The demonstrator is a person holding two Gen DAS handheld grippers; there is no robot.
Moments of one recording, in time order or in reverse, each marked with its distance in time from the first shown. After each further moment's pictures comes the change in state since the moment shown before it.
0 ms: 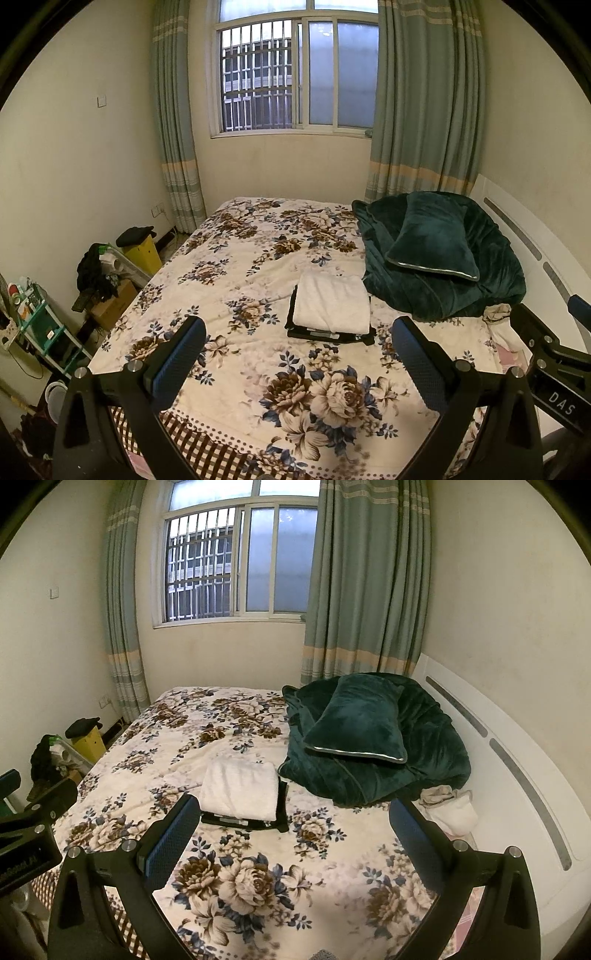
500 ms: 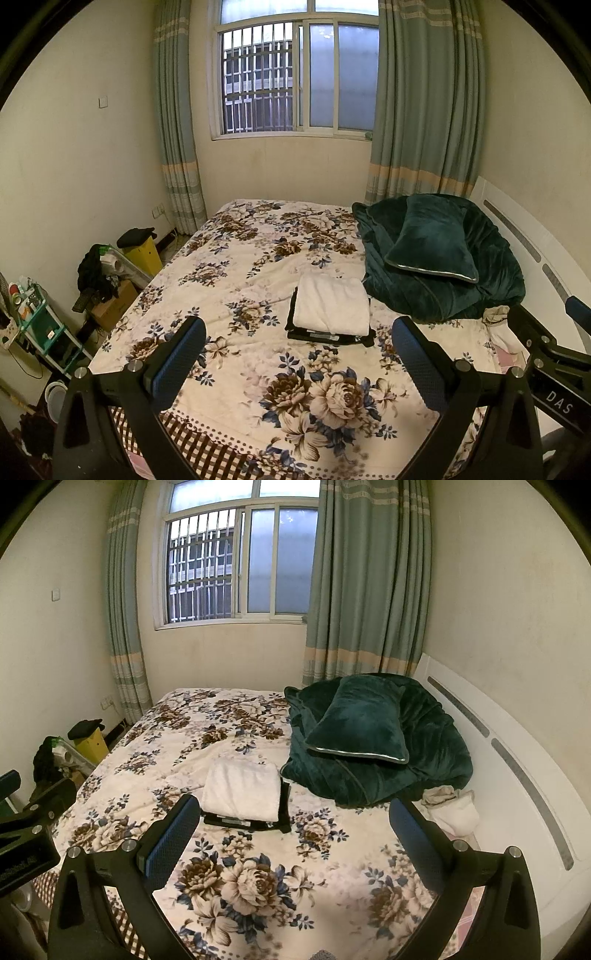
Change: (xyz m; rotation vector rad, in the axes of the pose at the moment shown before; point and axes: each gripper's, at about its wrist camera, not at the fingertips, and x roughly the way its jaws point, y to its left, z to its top) left arm -0.004 -0.004 0.005 -0.001 -0.006 0.009; right arm -0.001 0.003 0.001 0.003 -0.001 0.004
